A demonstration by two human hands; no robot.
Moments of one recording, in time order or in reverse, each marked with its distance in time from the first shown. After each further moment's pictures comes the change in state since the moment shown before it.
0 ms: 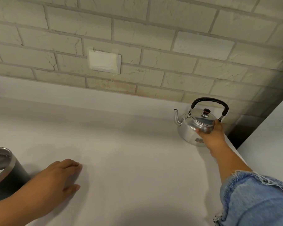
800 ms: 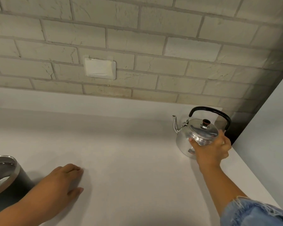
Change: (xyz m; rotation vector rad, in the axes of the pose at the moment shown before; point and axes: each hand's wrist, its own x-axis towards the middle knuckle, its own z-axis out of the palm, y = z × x) left_hand 0.001 0.007 0.001 -0.033 0.067 0.014; right_hand -0.083 0.013 0.013 -0.335 0.472 -0.110
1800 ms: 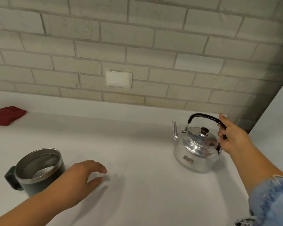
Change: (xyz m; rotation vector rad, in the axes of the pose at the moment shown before) left_hand -0.039 0.035 -0.068 -0.255 0.036 0.055; right_hand 0.024 -0.092 -0.069 0.713 -0.352 0.505
